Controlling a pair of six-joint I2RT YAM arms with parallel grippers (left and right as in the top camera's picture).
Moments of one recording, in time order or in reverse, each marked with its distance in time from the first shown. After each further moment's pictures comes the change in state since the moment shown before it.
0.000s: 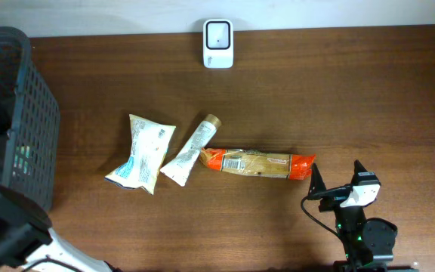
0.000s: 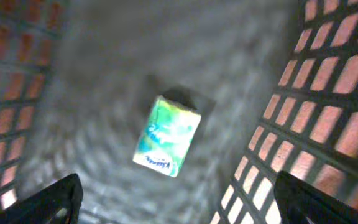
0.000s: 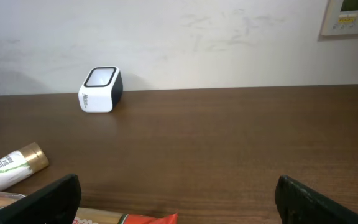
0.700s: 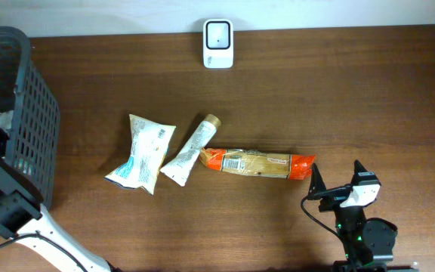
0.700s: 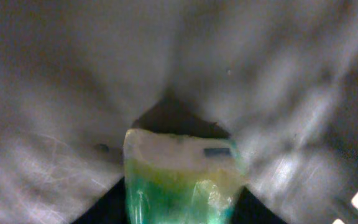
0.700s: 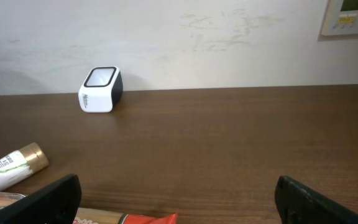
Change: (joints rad) left arm -0.002 0.306 0.000 0.011 -0.021 0.174; right arm 0.000 0.000 0.000 0.000 0.000 0.000
